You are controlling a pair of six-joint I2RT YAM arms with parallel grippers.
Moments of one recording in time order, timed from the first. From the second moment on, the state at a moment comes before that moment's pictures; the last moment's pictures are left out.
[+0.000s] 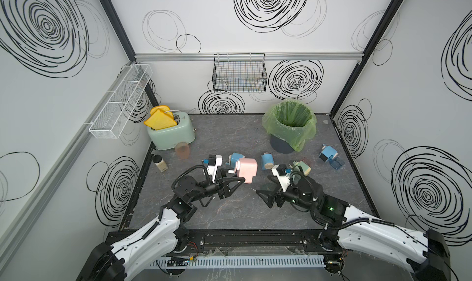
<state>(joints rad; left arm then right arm) -0.60 0.81 0.27 0.70 0.65 -0.72 0.94 0.73 0.47 0.01 -0.15 0.34</state>
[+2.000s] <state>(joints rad) -0.31 0.83 0.51 0.14 0.26 -0.60 1.05 1.07 0.26 0.45 -0.05 0.33</state>
